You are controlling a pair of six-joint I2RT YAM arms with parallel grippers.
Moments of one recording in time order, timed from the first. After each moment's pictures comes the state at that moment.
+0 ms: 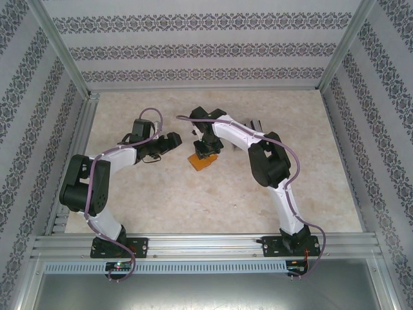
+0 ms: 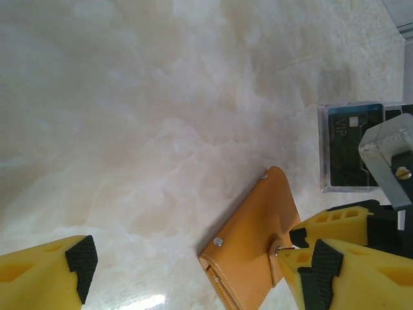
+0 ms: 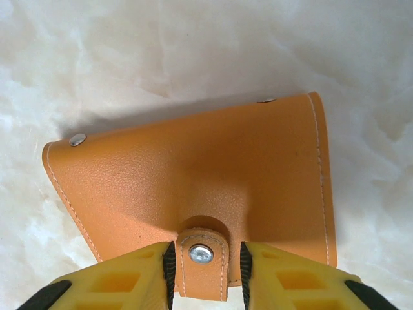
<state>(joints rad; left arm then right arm) -0.18 1.68 0.89 -0.02 0.48 -0.66 0.64 2.27 1.91 -1.09 -0.12 0.23</state>
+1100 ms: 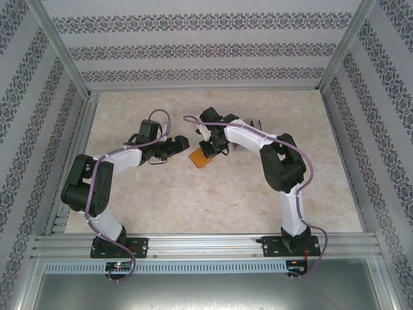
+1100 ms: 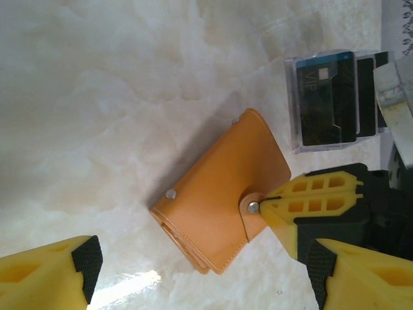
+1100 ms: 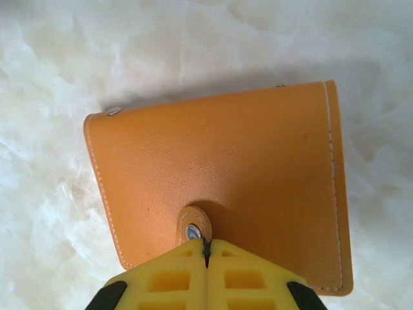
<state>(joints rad) -0.26 1.69 0.92 -0.03 0.55 -0.66 0.58 2.09 1.61 -0.79 -0.21 0.11</state>
